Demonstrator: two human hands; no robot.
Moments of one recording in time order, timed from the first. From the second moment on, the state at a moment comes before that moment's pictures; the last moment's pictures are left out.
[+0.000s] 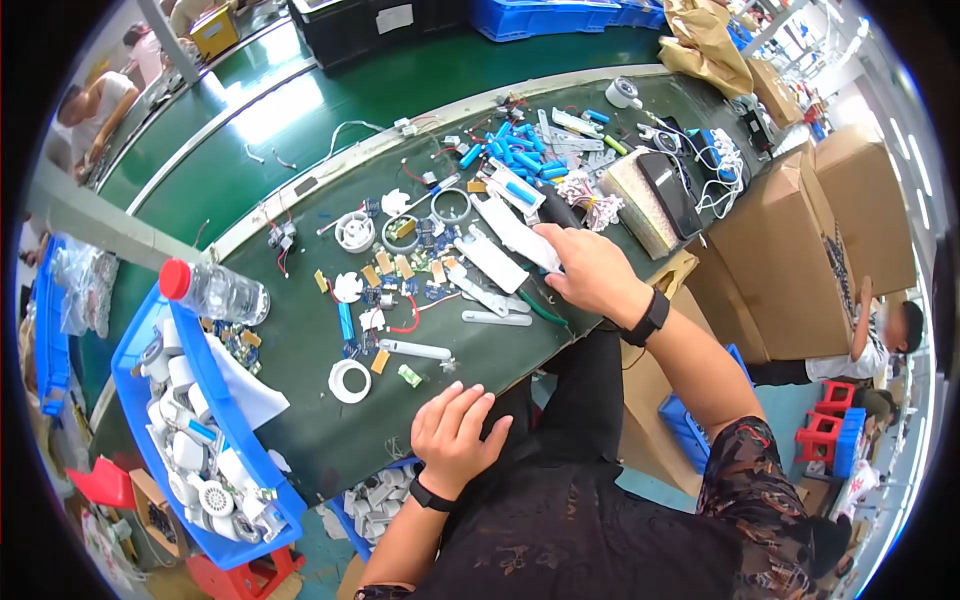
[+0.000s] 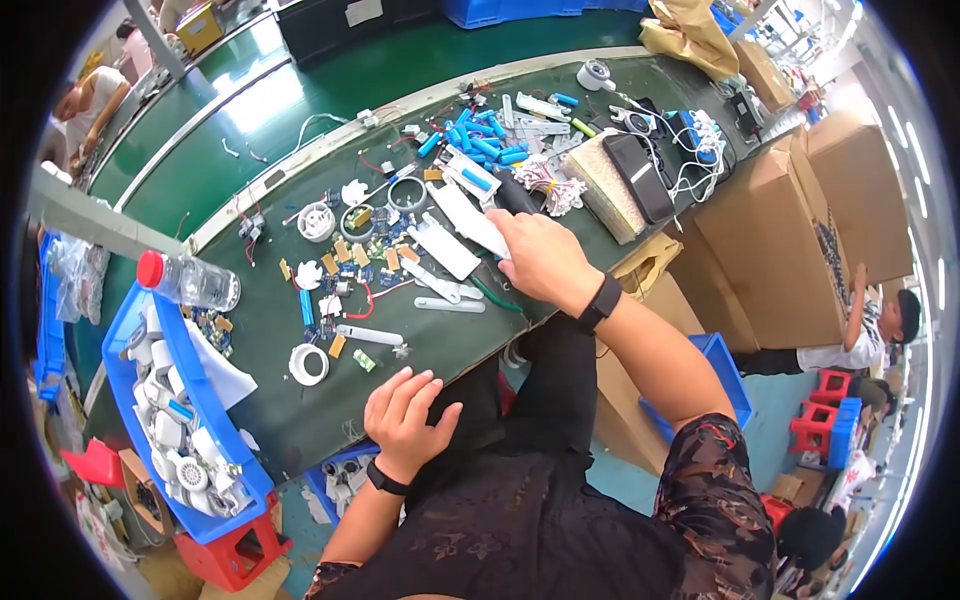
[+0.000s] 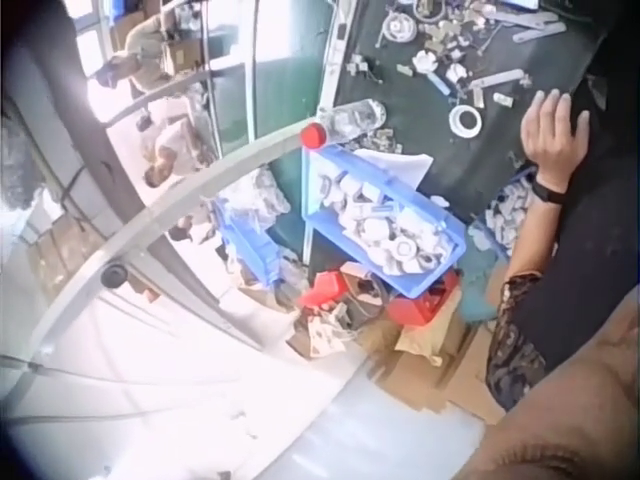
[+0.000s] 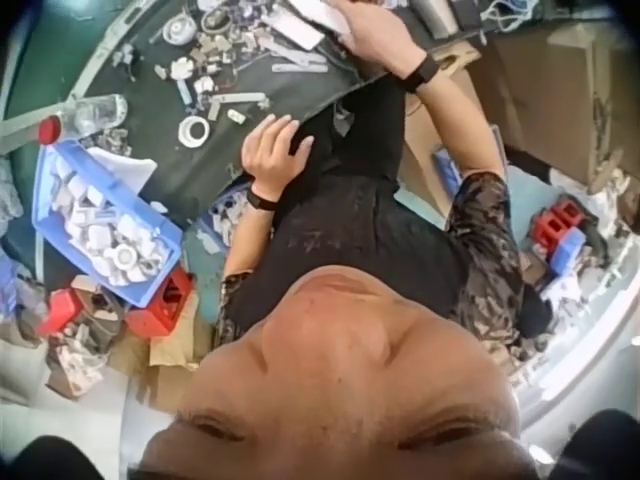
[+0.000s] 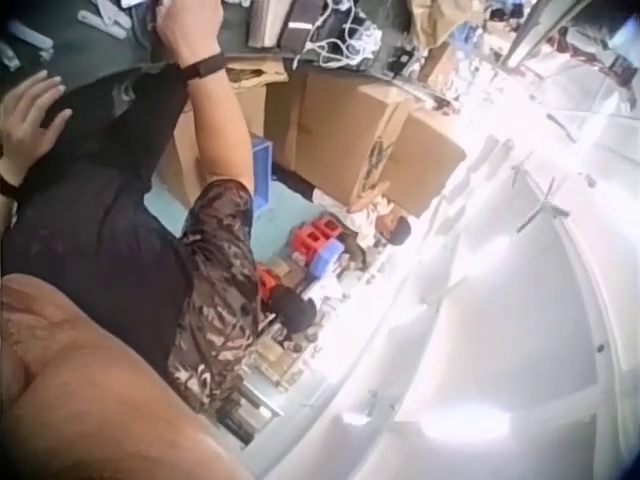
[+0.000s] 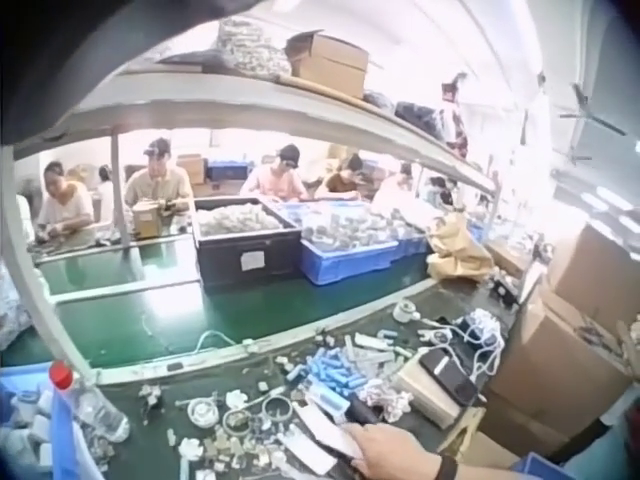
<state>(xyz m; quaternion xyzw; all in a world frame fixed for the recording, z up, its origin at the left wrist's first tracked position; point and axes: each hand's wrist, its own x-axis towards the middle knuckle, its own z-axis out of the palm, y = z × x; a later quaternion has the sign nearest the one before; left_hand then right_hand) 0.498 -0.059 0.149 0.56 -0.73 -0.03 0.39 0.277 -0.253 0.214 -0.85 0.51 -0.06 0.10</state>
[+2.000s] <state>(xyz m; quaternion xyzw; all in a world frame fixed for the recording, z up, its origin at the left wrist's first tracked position) 0.584 0.090 0.106 0.74 -0.33 0.21 0.54 0.162 -0.177 0.181 -0.31 0.30 -0.36 0.83</state>
